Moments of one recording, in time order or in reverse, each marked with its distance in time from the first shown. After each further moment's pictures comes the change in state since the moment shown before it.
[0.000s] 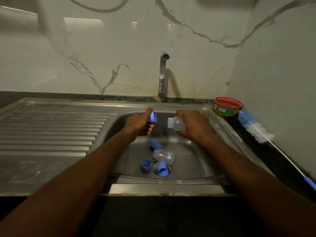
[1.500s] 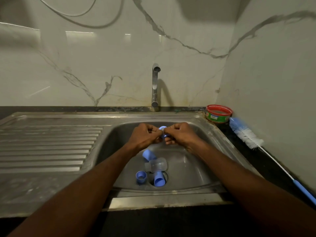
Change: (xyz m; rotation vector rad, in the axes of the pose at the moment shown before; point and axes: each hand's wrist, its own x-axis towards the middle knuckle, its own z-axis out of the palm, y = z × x) left_hand -0.010 -0.002 0.023 0.220 -0.177 0.345; right_hand 0.001 -0.017 0.009 1.310 -0.142 0.385
